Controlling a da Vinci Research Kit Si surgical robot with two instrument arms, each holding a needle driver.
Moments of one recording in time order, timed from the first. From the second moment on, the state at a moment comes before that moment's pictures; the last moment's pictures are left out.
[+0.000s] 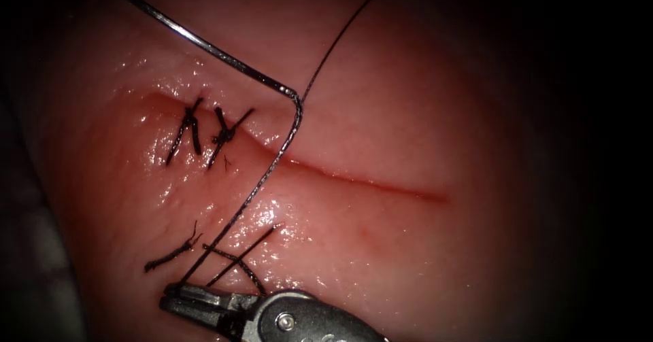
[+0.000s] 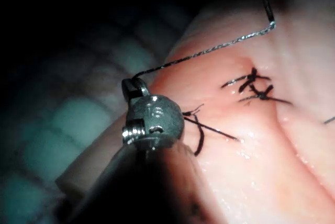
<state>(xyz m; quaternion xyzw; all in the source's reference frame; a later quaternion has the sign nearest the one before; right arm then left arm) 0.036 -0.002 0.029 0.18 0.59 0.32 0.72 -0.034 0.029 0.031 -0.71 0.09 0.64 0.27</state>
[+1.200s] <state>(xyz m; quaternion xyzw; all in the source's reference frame) 0.032 -0.001 0.027 0.04 0.65 0.19 0.73 -0.026 0.030 0.031 -0.71 0.10 0.65 0.27</state>
